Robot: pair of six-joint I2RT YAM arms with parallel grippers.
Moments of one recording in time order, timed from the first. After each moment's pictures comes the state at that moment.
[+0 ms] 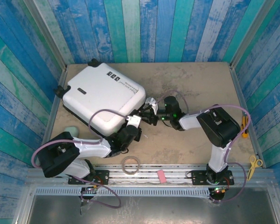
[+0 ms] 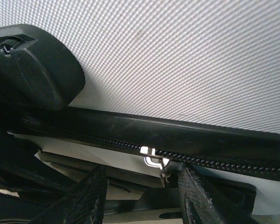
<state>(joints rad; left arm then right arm) -0.99 1.39 0.39 0.44 -0.49 -0.31 0.62 1.87 0.76 0.73 -0.70 0.00</state>
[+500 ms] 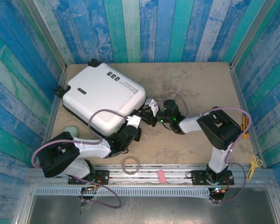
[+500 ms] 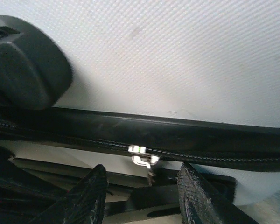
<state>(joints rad) -0.99 1.39 0.38 0.46 -0.49 -0.31 0.64 1.84 0.72 0.77 -0.53 -0.02</state>
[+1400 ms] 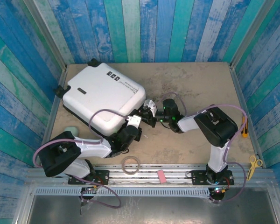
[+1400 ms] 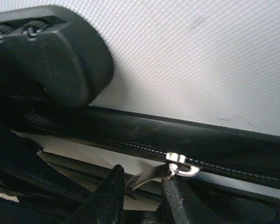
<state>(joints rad) -0.99 1.42 0.38 0.48 -0.50 -0.30 0.64 1.90 0.75 0.81 -0.69 -0.02</state>
